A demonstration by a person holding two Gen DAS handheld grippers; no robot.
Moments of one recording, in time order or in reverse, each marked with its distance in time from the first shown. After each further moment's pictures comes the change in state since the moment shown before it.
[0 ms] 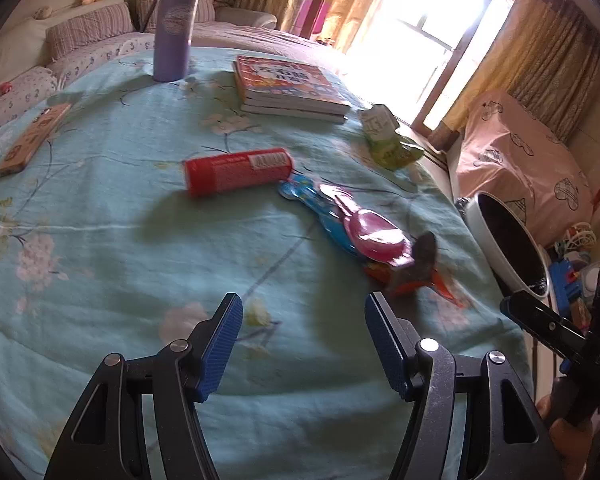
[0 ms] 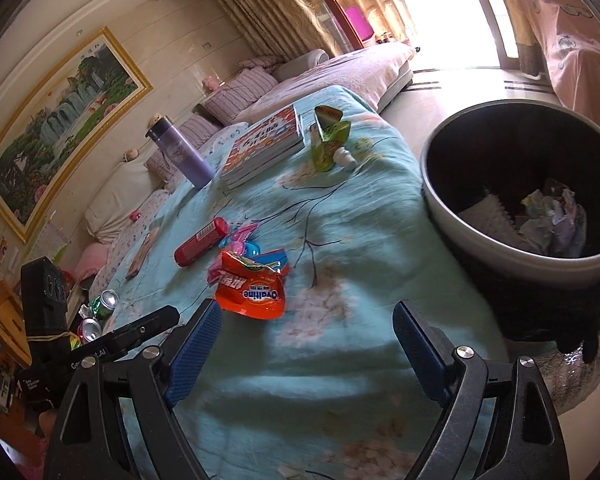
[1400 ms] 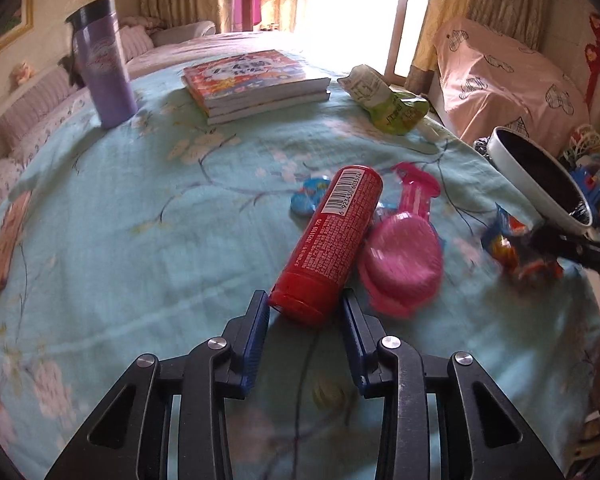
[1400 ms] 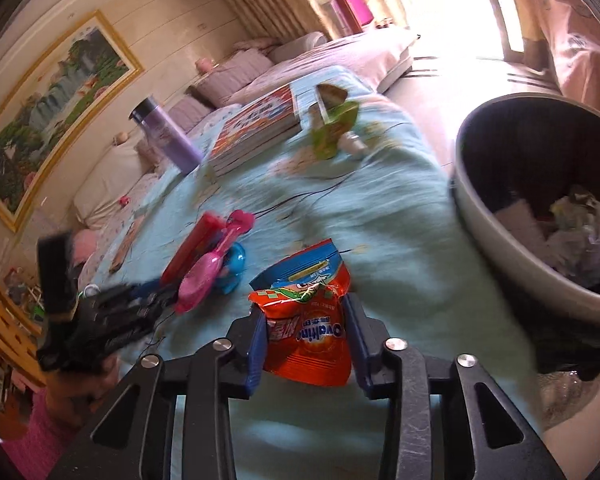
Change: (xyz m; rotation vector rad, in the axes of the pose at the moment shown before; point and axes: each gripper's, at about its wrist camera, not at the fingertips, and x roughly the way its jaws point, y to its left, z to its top) left arm 0.063 0.003 0.026 0.310 0.063 0.047; right arm 0.021 -0.006 0.011 0.003 0.047 -0.055
